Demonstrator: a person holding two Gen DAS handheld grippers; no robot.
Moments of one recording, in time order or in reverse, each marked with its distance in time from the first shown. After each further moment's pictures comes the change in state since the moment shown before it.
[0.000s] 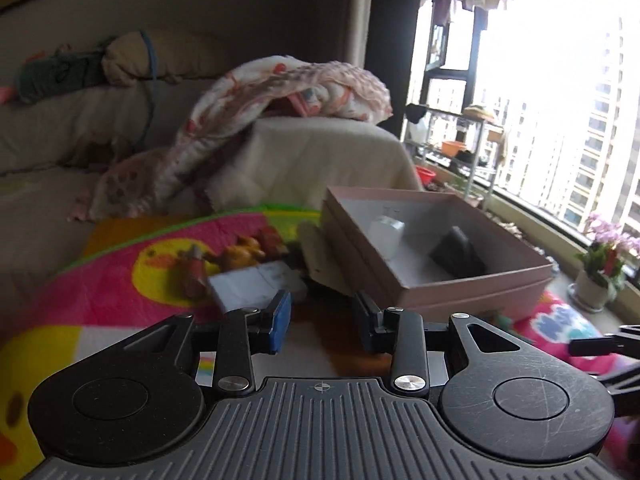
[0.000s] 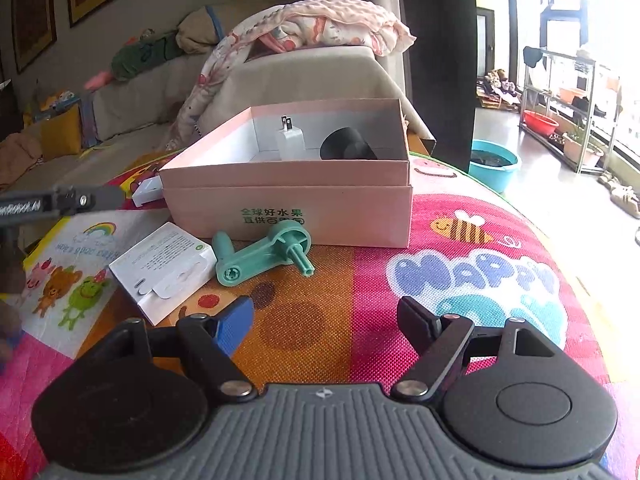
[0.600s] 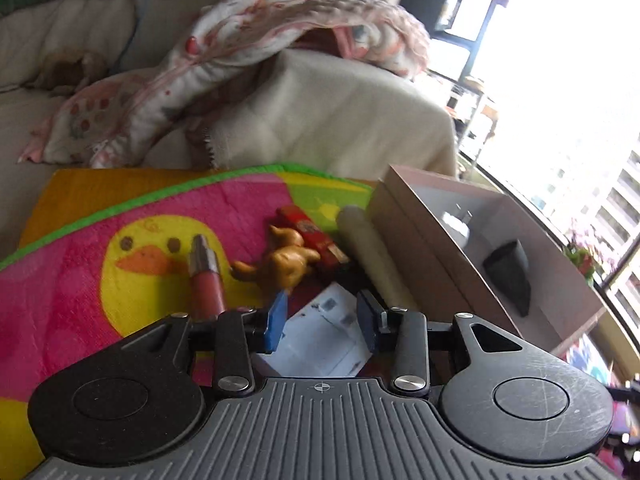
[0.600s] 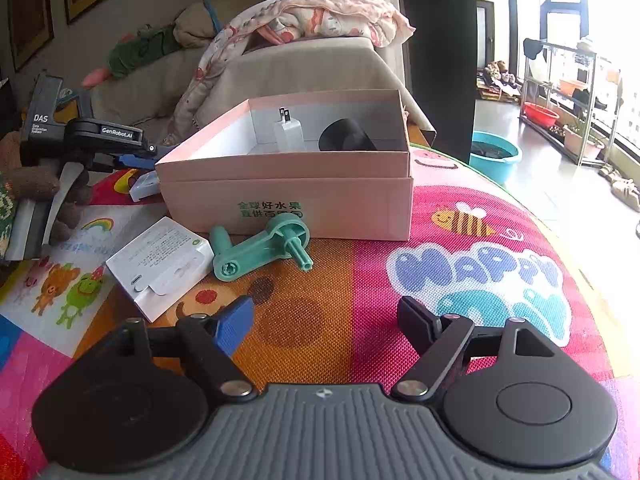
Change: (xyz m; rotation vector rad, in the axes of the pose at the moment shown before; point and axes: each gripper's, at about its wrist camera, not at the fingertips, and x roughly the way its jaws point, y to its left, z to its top) left arm 0.092 0.068 0.025 -0.099 0.204 -0.192; right arm 0.006 0.001 0.000 0.005 0.022 0.000
